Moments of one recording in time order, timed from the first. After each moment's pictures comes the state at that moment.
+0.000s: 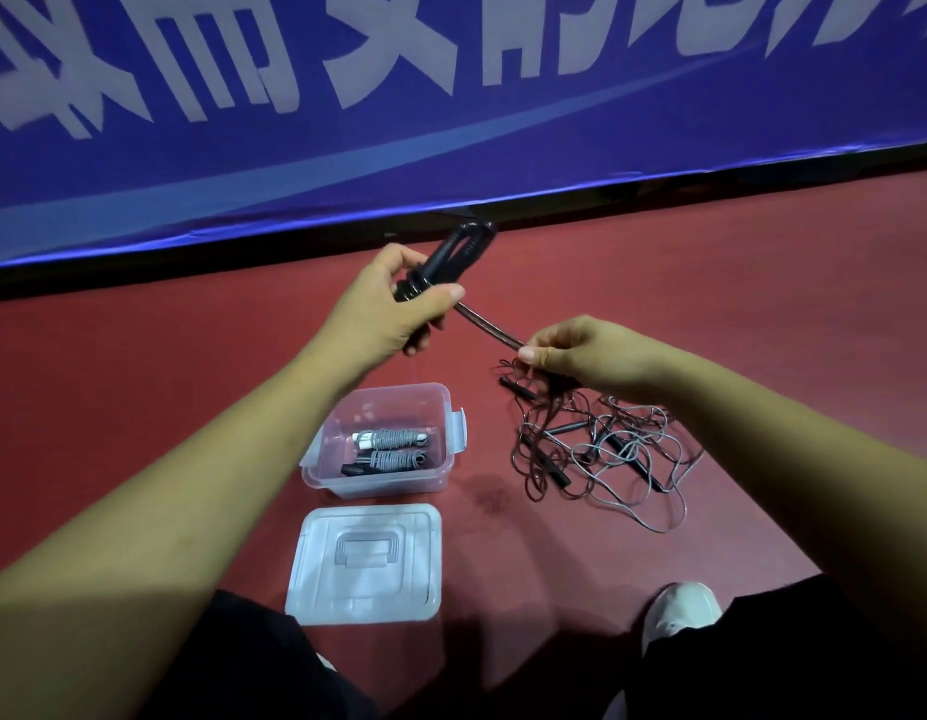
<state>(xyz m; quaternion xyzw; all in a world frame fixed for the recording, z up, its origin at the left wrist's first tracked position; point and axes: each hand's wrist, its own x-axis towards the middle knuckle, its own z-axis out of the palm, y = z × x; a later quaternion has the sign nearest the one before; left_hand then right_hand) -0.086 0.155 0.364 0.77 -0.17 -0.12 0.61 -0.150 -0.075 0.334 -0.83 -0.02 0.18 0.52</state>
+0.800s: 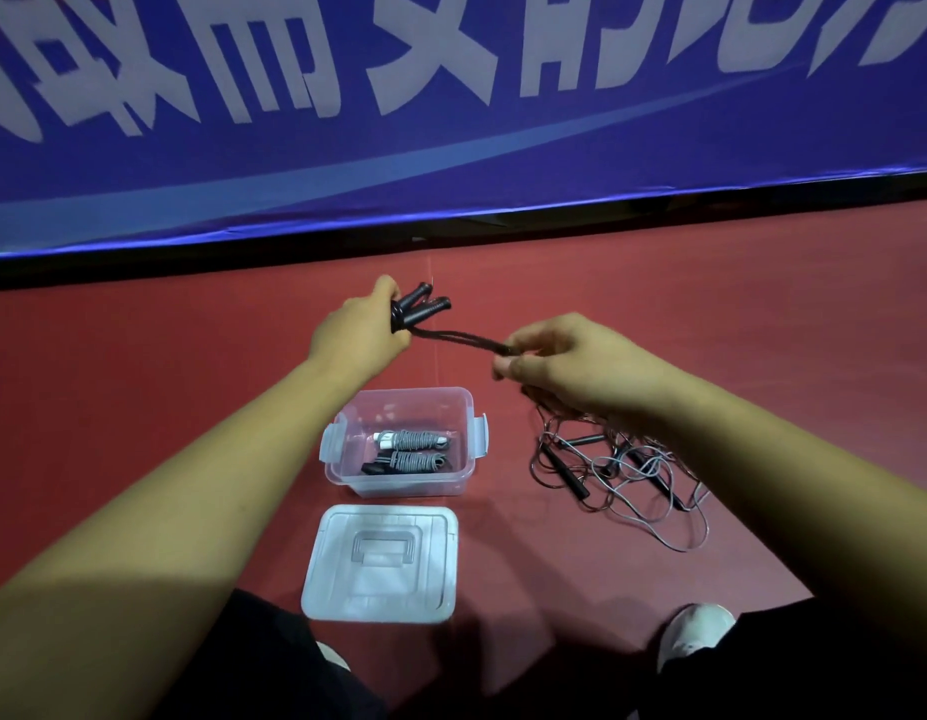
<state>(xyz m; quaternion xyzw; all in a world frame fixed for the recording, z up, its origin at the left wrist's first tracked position) -0.041 0.208 0.322 0.98 -0.12 0.02 0.13 -0.165 -0.010 0.375 -0.84 -0.02 0.14 0.53</state>
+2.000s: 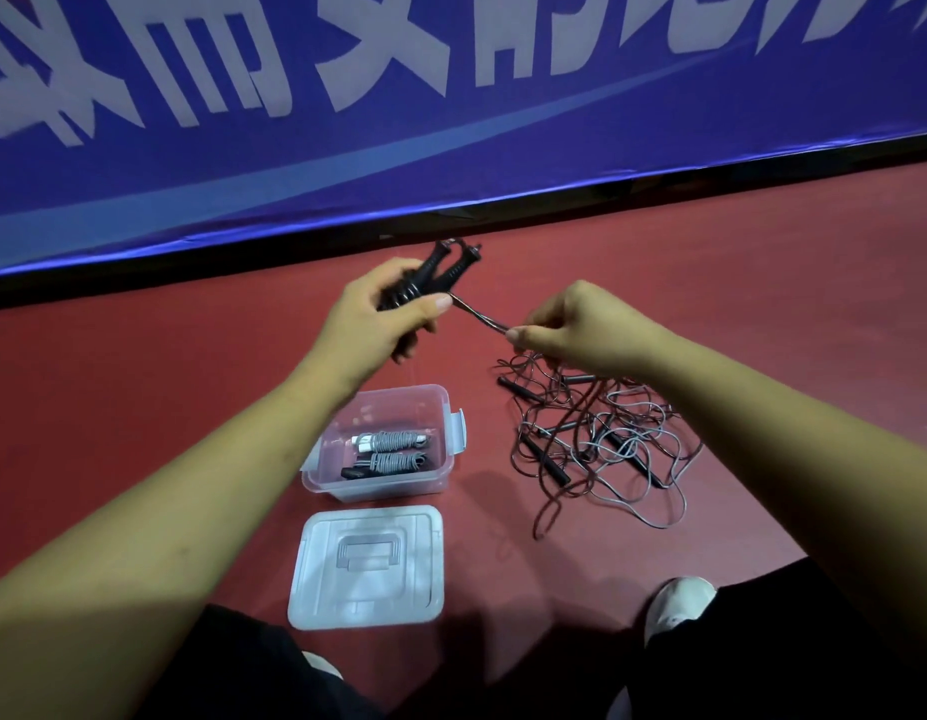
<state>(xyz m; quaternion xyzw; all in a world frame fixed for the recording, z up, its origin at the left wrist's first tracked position) -0.084 0.162 0.354 0.75 -0.19 -0.09 0.62 -0.142 -0.067 0.360 -0.93 -0.02 0.05 0.37</state>
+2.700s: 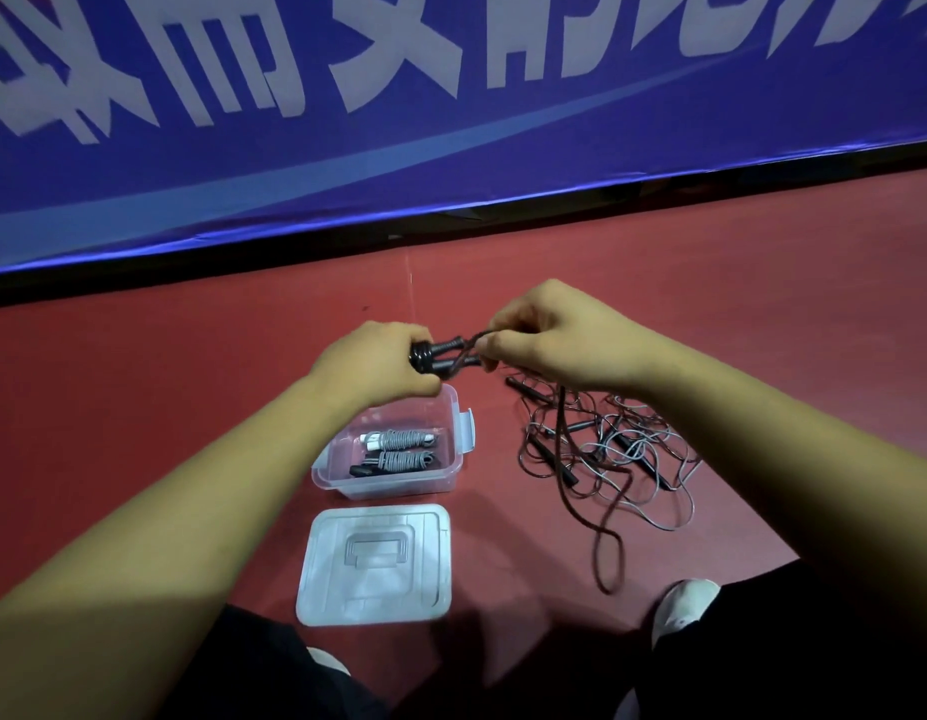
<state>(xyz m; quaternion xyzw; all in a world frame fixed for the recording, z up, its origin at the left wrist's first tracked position) -0.076 0.181 0.339 0.96 -0.22 -0.11 0.12 -0.165 -0.019 0.397 -0.89 -0.12 0.08 0.43</state>
